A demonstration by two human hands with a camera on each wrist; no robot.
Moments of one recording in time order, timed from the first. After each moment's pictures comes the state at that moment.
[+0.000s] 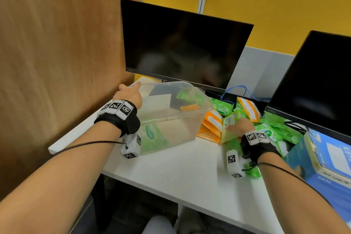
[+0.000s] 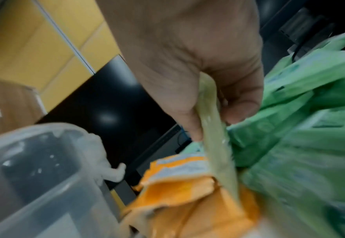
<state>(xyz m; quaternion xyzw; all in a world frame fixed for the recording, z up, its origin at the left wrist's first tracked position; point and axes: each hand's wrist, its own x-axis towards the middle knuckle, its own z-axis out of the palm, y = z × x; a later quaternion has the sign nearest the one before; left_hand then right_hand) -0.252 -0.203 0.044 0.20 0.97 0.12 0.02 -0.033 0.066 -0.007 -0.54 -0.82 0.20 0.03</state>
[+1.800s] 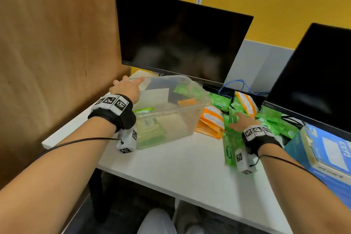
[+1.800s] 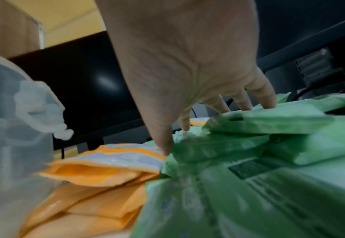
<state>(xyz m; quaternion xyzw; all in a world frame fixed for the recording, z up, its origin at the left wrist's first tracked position) -0.257 -0.201 0.041 0.27 0.96 0.08 -0.02 -0.020 0.089 -0.017 -0.52 -0.85 0.04 -0.08</state>
